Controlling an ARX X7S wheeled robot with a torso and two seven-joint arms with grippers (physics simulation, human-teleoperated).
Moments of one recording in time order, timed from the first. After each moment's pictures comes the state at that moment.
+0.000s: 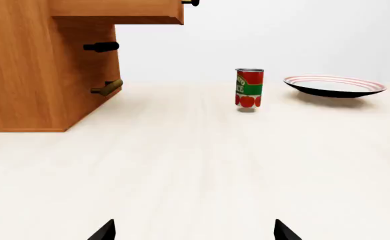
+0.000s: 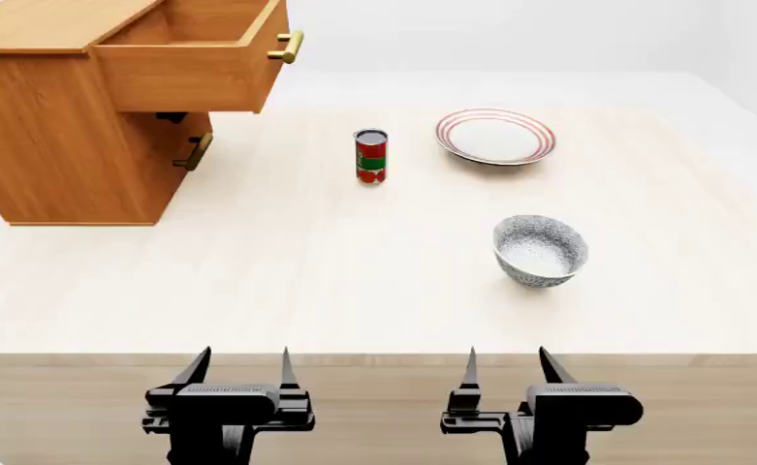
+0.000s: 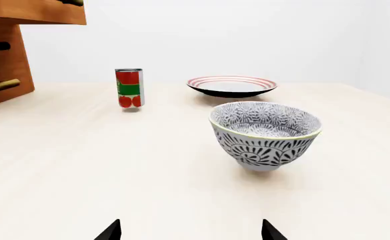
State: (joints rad) left arm 0.00 0.00 0.00 0.00 0.00 0.00 0.00; right arm 0.00 0.00 0.00 0.00 0.00 0.00 0.00
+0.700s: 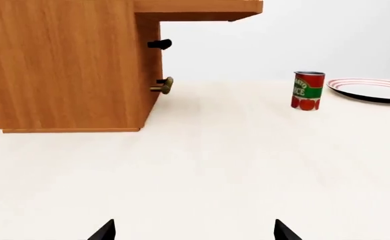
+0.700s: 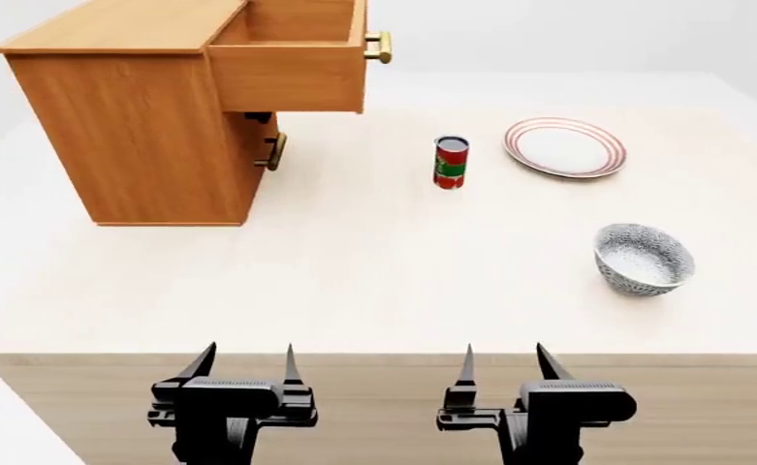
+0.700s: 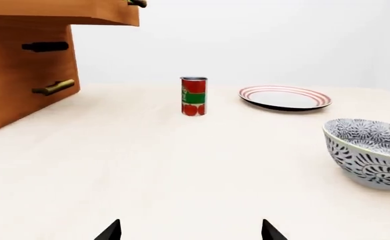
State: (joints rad) left arm -0.03 -0.07 0.08 -0.03 -0.06 -0.01 -0.06; right arm 0.02 0.06 -0.09 0.01 0.04 0.00 0.09
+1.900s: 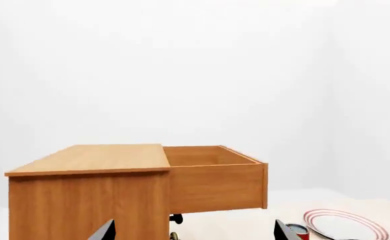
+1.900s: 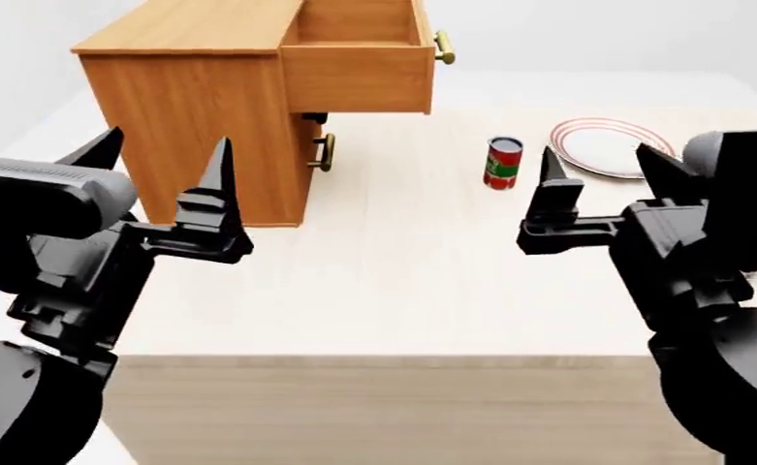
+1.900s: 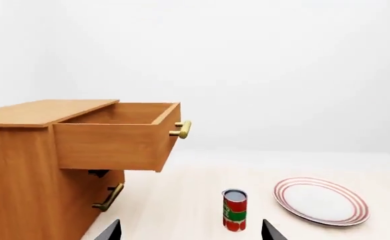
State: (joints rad) left arm -0.52 -0.31 -0.15 0.78 -0.62 -0.95 -0.12; right arm 0.69 0.31 0.21 -0.78 0.75 1.33 0.32
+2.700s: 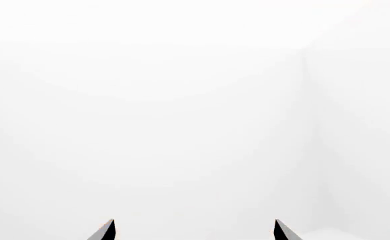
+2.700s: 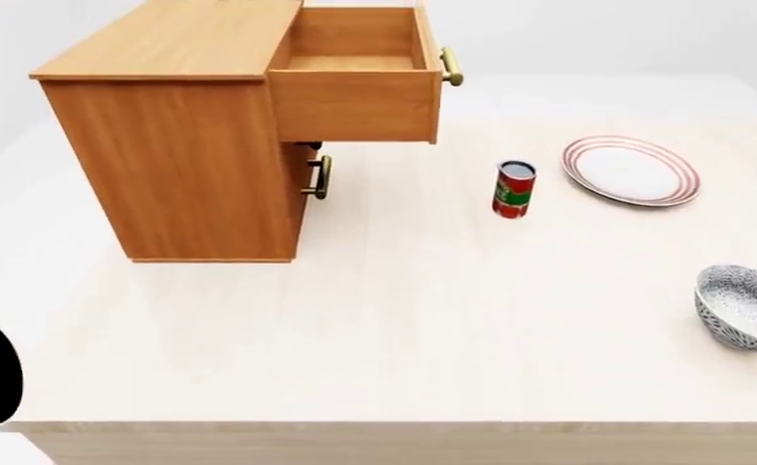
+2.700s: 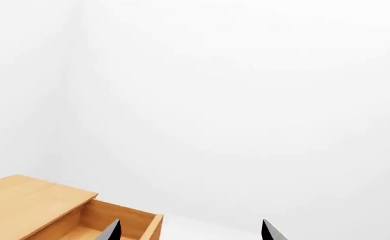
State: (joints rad) left arm -1.50 -0.39 -0.12 0.39 -0.85 -1.40 -0.18; right arm 1.53 0.52 -0.17 -0.21 0.79 1.25 0.21
